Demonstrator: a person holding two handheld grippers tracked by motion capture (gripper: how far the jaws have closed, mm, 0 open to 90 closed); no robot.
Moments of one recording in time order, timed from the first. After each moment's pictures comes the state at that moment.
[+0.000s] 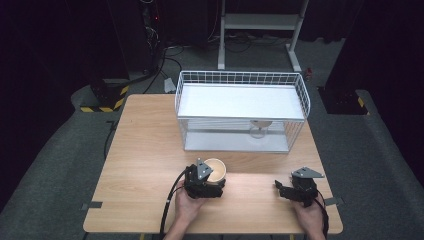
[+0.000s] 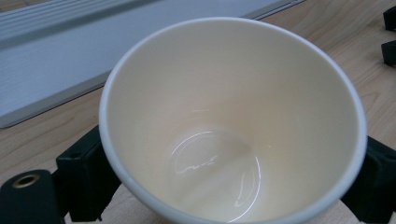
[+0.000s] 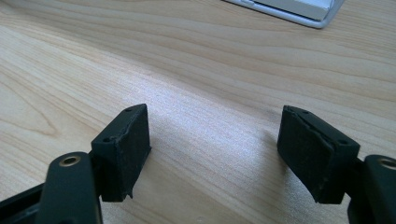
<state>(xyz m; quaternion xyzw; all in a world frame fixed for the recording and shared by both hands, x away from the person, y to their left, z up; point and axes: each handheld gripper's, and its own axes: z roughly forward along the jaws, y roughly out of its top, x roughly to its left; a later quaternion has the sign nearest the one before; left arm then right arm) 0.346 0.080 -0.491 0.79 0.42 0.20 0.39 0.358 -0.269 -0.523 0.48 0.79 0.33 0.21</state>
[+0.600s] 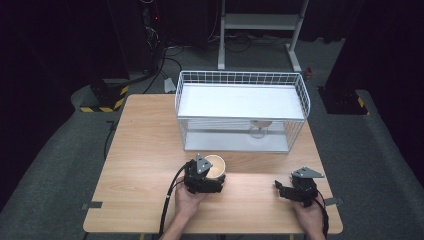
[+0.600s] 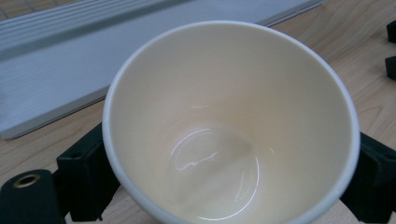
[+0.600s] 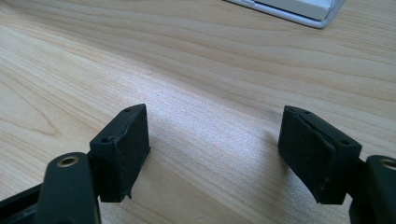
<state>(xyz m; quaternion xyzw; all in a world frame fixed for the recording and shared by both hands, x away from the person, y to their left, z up) 0.358 0.081 -0.482 0.79 0.42 0.19 0.40 0.358 -0.269 -0.523 0.48 0.79 0.33 0.21</state>
